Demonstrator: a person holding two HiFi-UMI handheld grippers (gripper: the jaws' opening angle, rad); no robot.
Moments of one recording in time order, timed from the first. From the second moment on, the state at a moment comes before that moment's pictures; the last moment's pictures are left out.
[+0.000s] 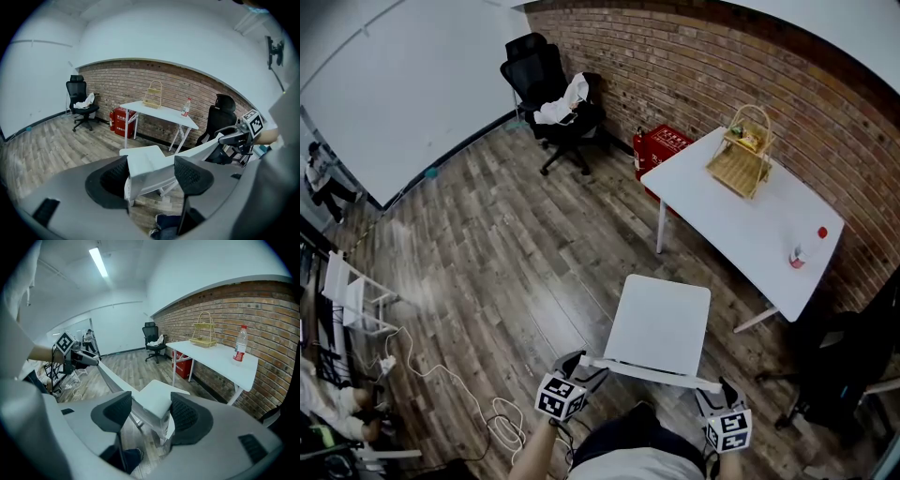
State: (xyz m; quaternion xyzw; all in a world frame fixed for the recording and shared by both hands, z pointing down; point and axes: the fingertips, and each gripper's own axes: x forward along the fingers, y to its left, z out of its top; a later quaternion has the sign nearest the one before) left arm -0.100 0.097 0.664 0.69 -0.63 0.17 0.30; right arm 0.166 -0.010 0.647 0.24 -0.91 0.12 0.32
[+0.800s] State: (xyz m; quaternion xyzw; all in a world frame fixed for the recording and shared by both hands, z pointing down) left arm -0.138 0.005 0.665 0.74 -0.58 0.18 0.28; right arm 0.141 -0.061 0.651 0.31 -0.89 0.14 0.31
